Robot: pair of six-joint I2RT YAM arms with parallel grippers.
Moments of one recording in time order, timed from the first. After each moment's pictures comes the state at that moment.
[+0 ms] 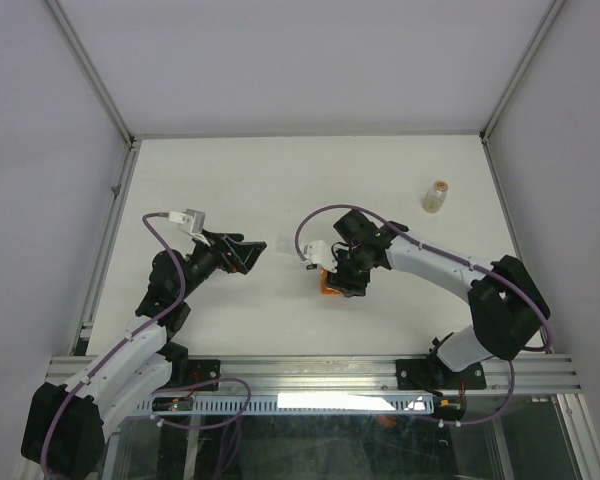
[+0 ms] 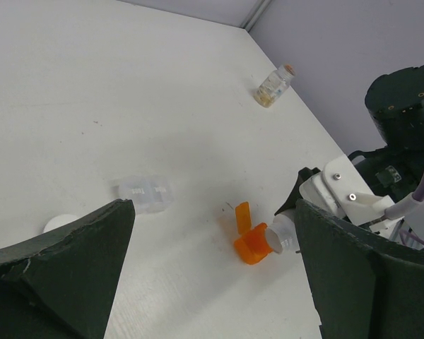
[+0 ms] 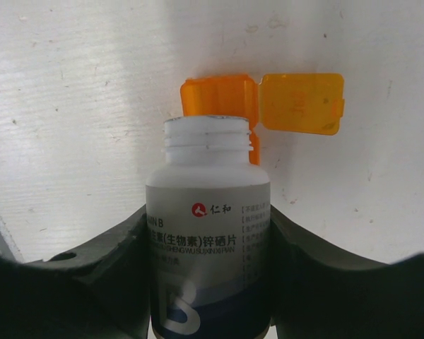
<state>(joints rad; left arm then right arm) -0.36 0.76 0.25 0.52 0.32 -0.55 0.73 1.50 0.98 -0.74 -0.29 -0.74</state>
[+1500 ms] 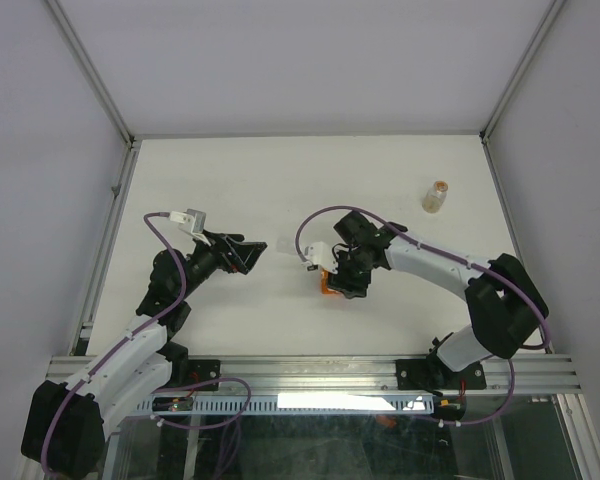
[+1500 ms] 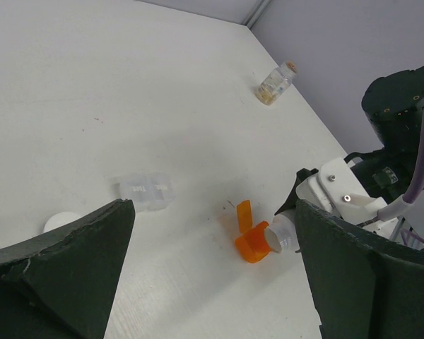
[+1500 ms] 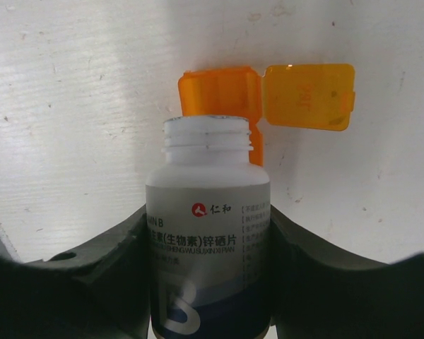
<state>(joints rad) -0.36 0.77 0.25 0.52 0.32 -0.55 0.73 1.51 0.95 -0.71 -0.27 -0.74</state>
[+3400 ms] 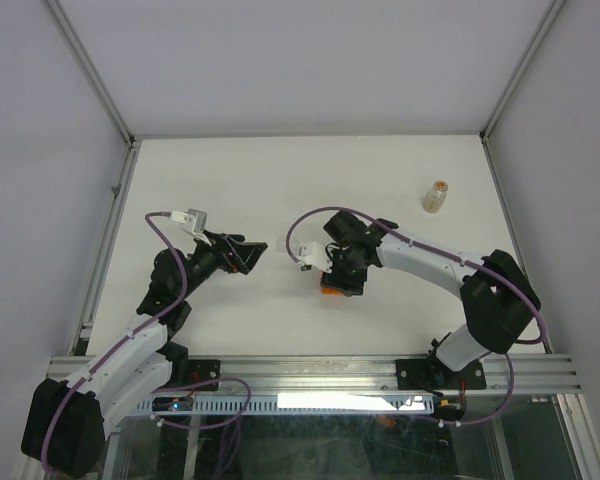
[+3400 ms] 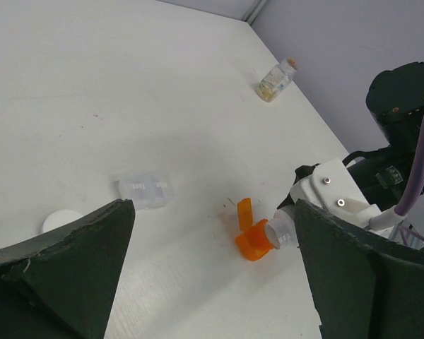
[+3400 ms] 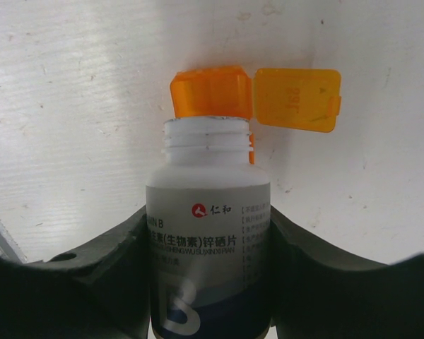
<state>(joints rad) -0.36 0.79 0.25 0.53 0.32 -0.55 0.78 1.55 1.04 -0.80 -0.18 -0.70</state>
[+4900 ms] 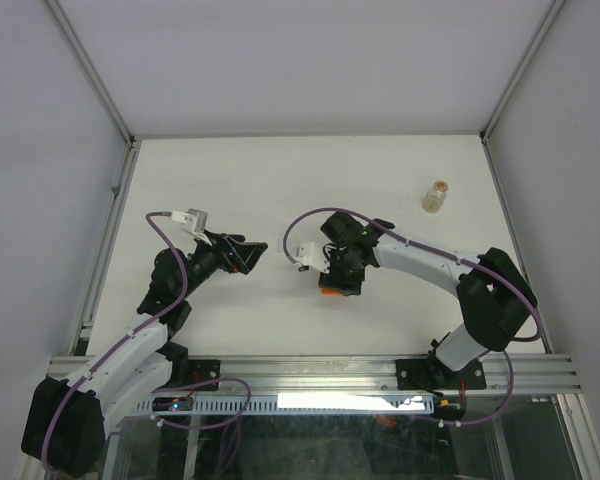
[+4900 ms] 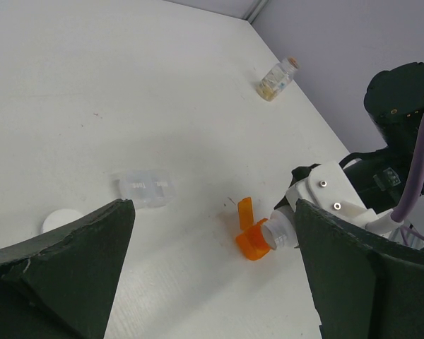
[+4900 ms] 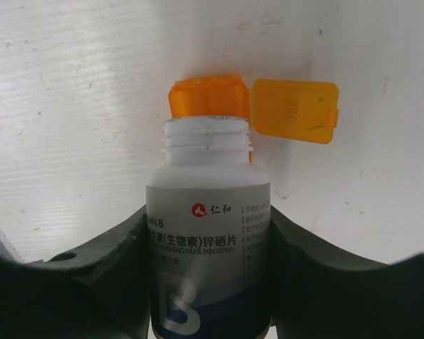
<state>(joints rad) -0.36 0.79 0.25 0.53 0.32 -0.55 0.79 1.58 1.06 -0.81 -0.17 -0.70</state>
